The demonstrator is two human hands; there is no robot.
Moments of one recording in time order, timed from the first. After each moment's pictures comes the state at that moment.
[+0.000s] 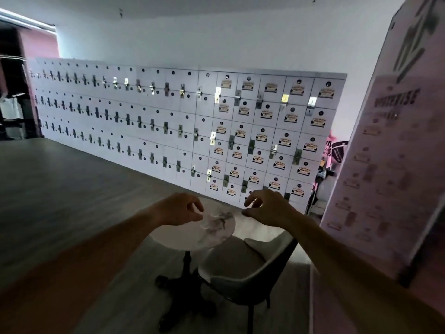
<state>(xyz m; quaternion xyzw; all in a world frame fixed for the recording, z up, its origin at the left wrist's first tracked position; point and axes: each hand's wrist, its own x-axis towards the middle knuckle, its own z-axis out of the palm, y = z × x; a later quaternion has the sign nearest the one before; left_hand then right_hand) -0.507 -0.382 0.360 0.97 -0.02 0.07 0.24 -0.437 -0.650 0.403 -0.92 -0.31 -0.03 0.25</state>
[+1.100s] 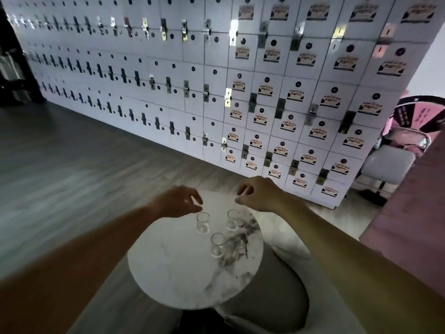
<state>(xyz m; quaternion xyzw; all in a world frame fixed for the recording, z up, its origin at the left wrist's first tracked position) -0.074 -0.182 0.271 0.97 0.06 -0.02 0.24 0.020 -0.424 0.316 -0.91 -0.32 0.08 0.24</state>
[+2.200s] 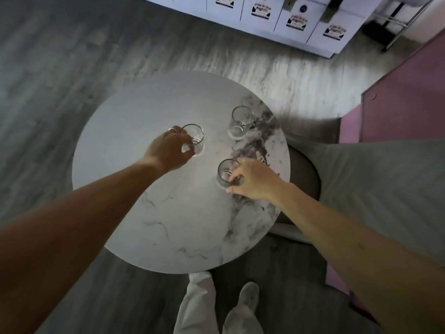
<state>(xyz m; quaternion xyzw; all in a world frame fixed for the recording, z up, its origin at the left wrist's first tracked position) 0.114 -0.091 -0.031 0.96 0.02 -0.12 0.24 0.109 -0.340 -0.017 -0.92 -0.24 0.27 0.17</state>
